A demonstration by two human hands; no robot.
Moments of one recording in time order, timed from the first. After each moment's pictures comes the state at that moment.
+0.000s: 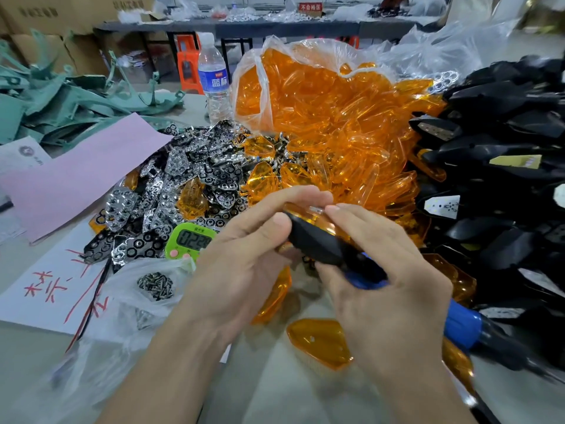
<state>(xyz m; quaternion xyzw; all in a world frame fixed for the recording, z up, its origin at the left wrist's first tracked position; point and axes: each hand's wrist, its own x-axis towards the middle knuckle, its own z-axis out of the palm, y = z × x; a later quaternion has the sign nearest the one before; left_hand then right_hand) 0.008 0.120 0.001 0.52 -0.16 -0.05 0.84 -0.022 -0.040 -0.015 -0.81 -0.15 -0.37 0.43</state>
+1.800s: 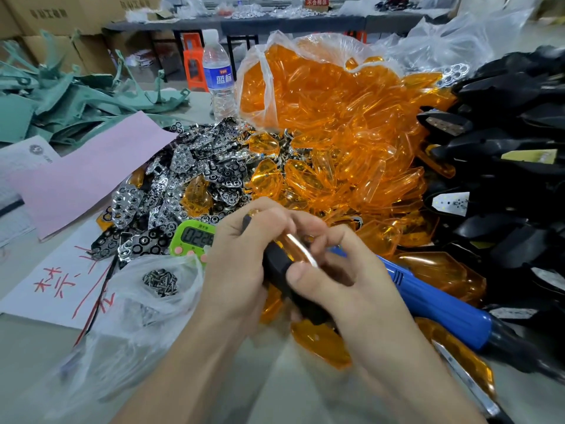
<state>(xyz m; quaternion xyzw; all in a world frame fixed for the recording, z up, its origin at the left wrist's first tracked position) 0.008 0.110 -0.003 0.59 -0.09 0.06 0.80 -0.047 -0.049 -0.024 -0.56 -0.06 0.09 0.82</state>
